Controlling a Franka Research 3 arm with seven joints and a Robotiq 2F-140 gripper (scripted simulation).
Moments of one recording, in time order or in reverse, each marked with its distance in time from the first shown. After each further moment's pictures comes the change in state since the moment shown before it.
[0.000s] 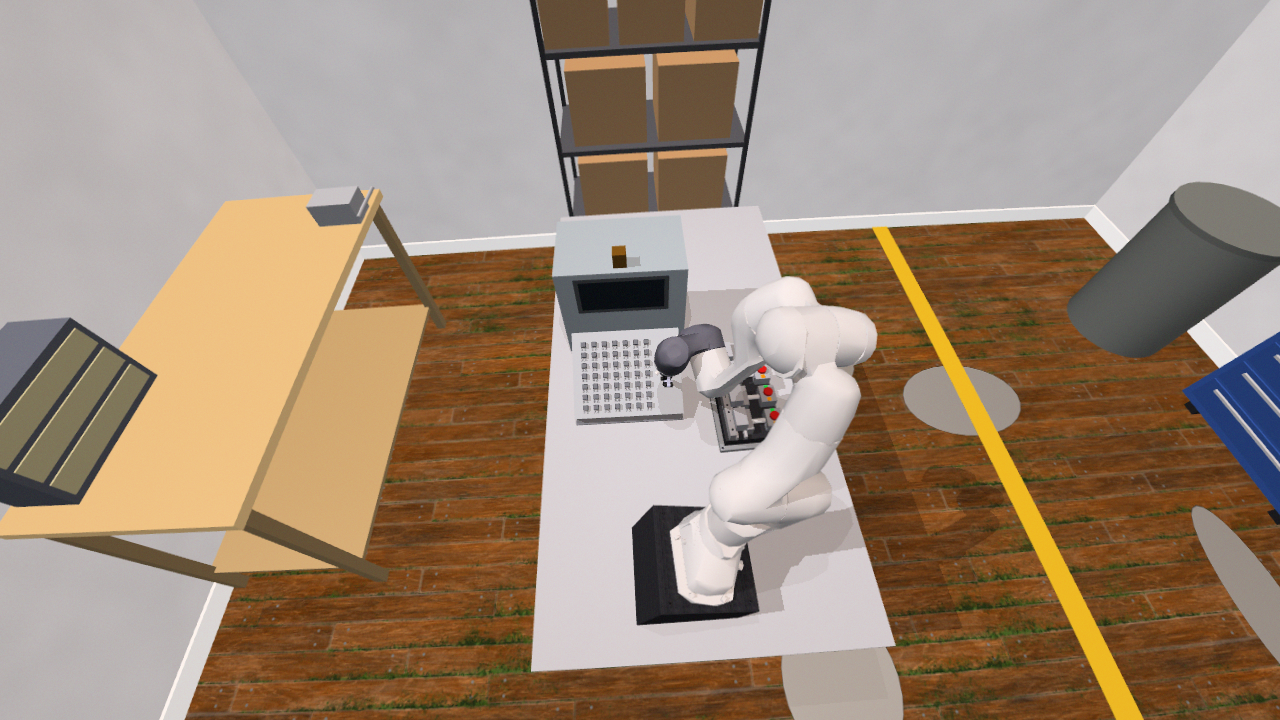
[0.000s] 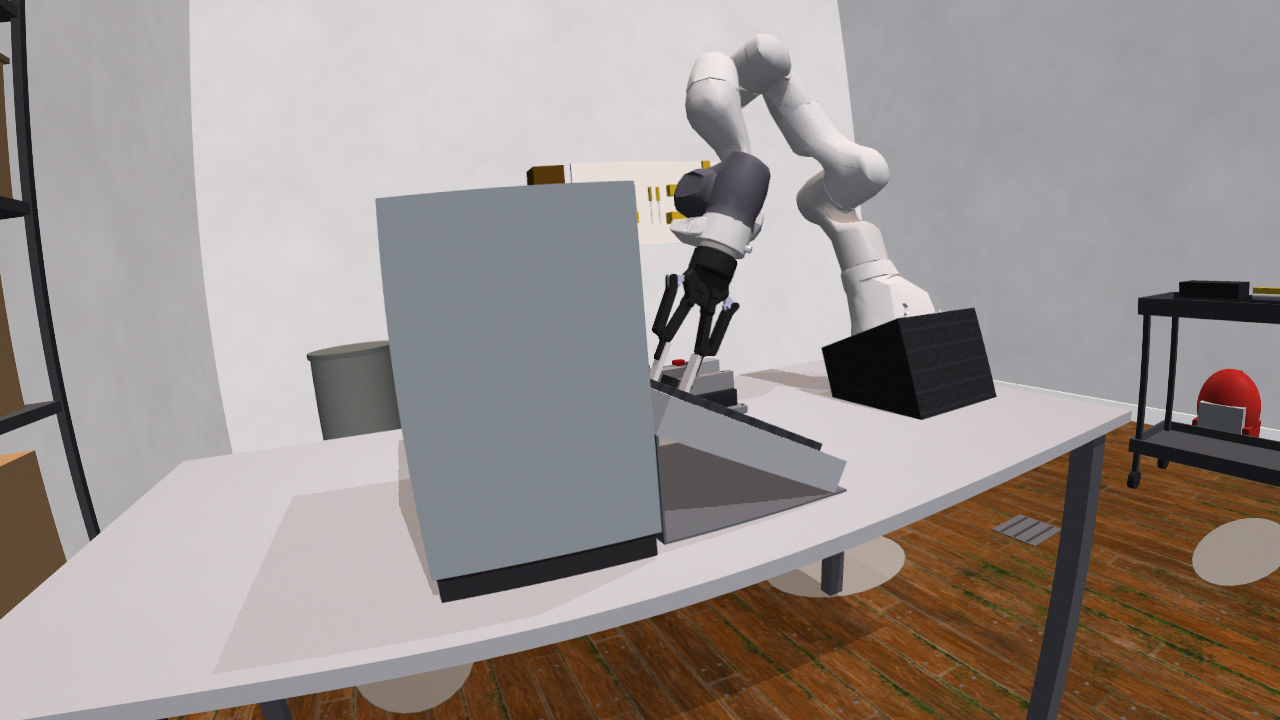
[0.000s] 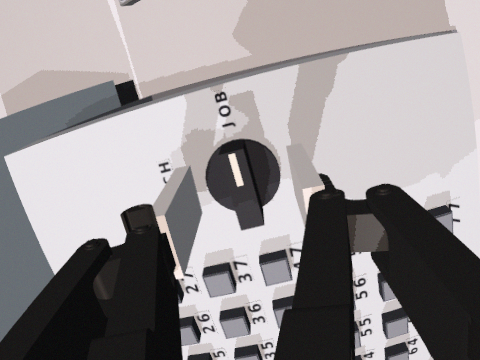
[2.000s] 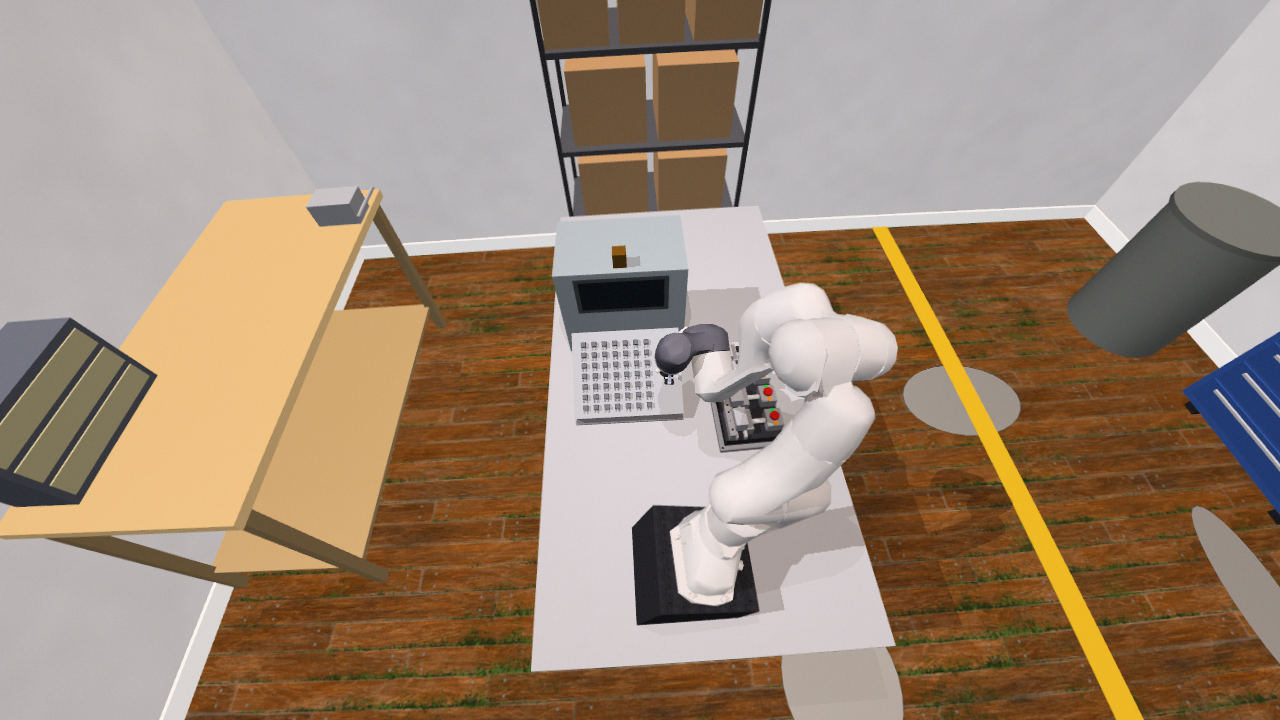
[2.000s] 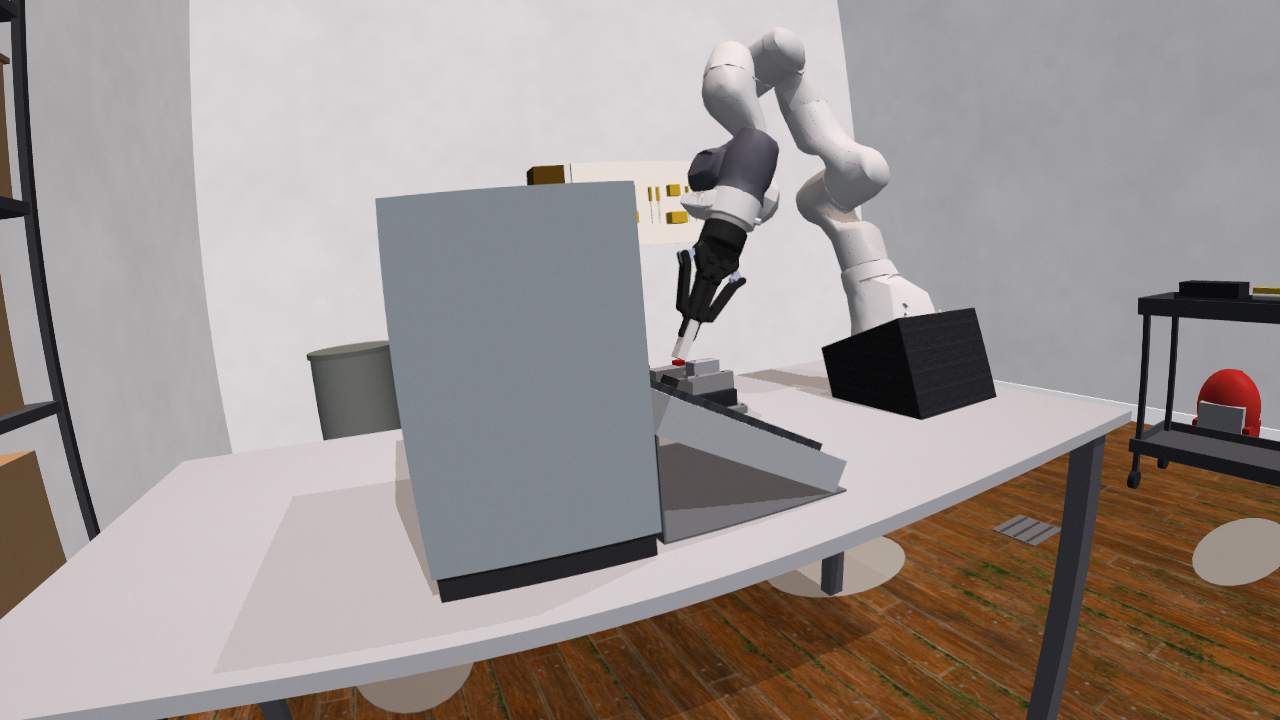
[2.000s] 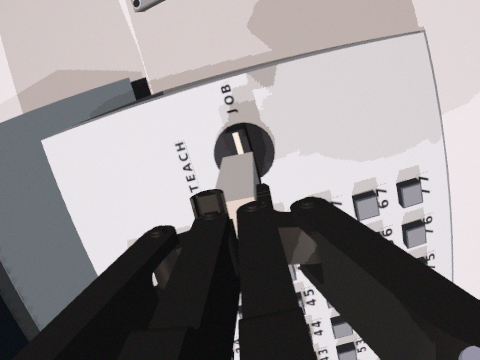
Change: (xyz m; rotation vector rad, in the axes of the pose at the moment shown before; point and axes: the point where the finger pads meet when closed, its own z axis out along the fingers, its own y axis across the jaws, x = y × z) arm 0.000 0.000 -0.051 0.000 -0.001 0.010
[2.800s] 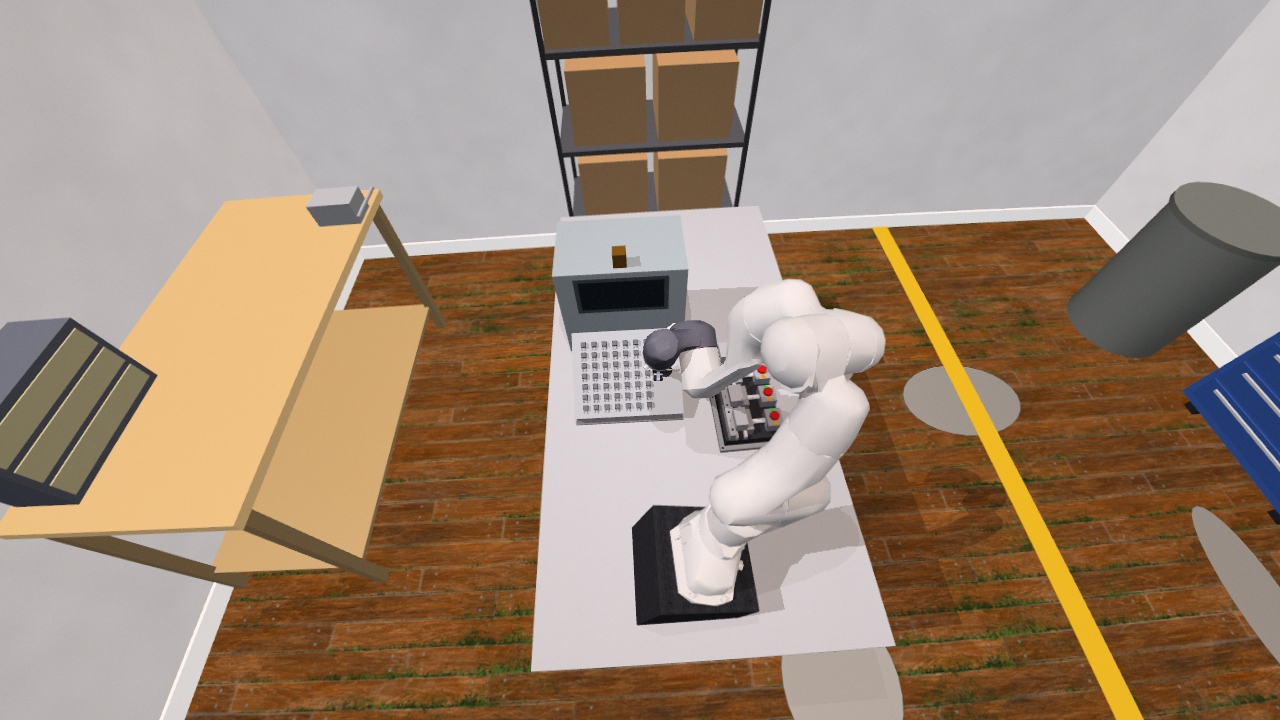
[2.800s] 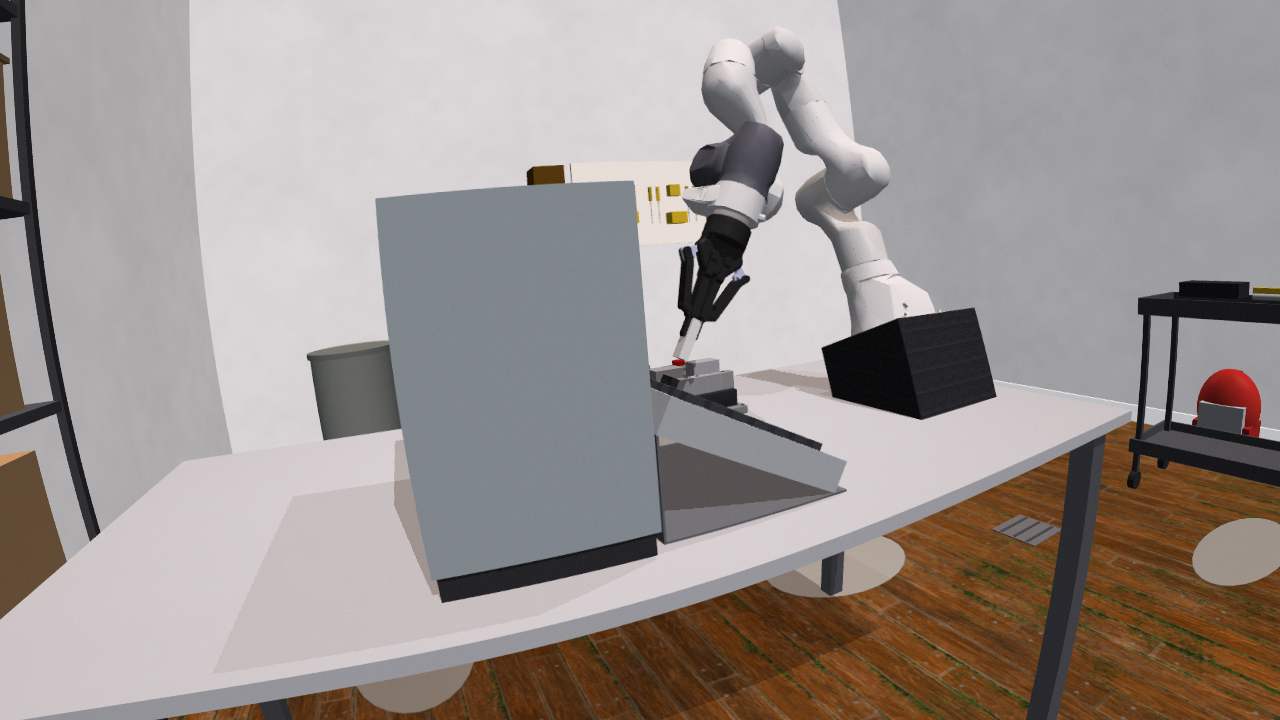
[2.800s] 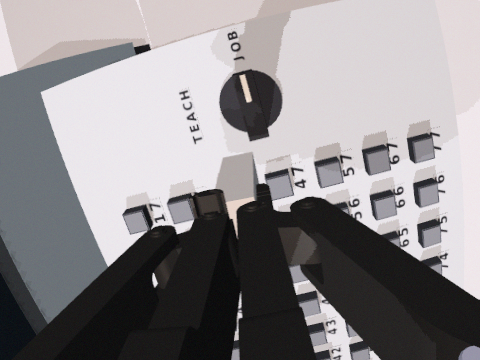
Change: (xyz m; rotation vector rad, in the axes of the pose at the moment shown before) arm -0.032 -0.010 0.001 0.005 -0.008 -0.008
